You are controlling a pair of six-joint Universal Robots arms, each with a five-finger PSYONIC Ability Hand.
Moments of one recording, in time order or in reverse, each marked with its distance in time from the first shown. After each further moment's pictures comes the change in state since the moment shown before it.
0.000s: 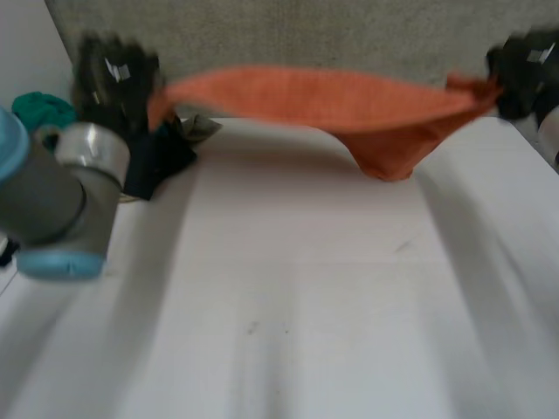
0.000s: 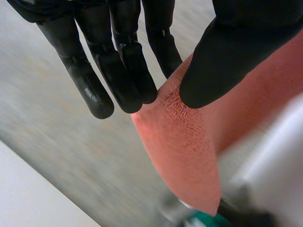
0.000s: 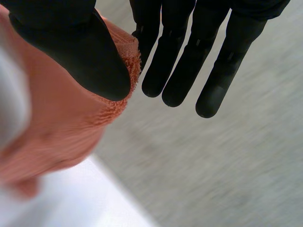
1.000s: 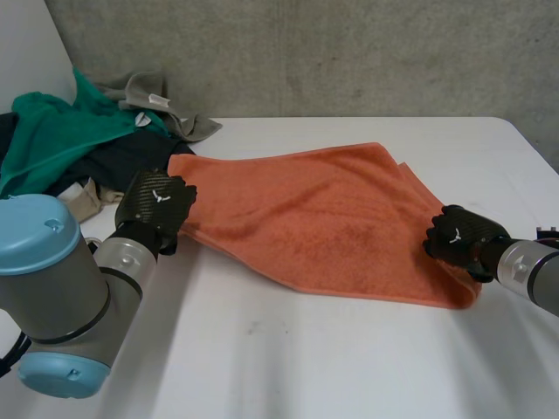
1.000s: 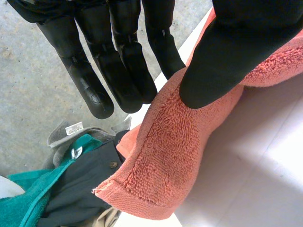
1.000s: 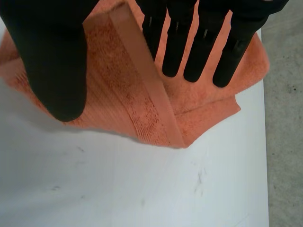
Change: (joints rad) left arm -0.063 0.008 -0.281 -0.122 0.001 -0.009; right arm -0.078 0.148 0.302 0.275 -0.260 -0.961; left_hand 0.000 0.000 0.000 0.000 0.000; right_hand -0.469 -0.530 -0.560 -0.566 -0.525
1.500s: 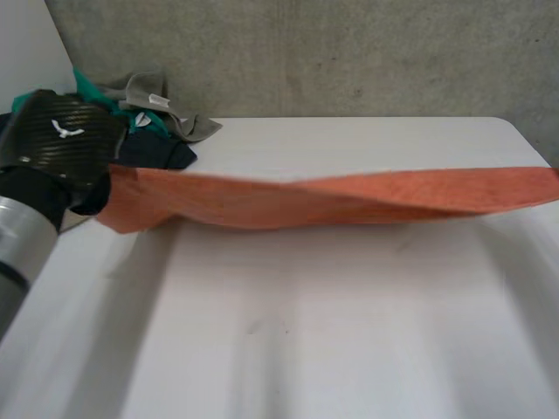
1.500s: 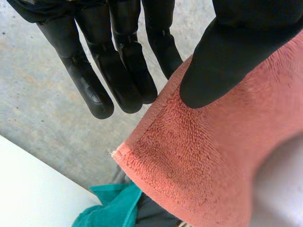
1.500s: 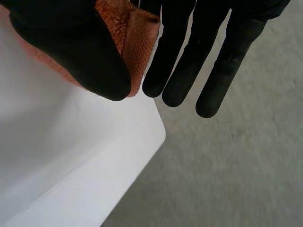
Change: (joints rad) left arm 0.058 0.487 0.028 -0.360 0.004 0.007; right arm -0.266 -0.464 -0.134 0.221 0.049 0.402; left_hand 0.000 0.000 0.000 0.000 0.000; right_hand 0.470 0.525 0.557 0.565 0.527
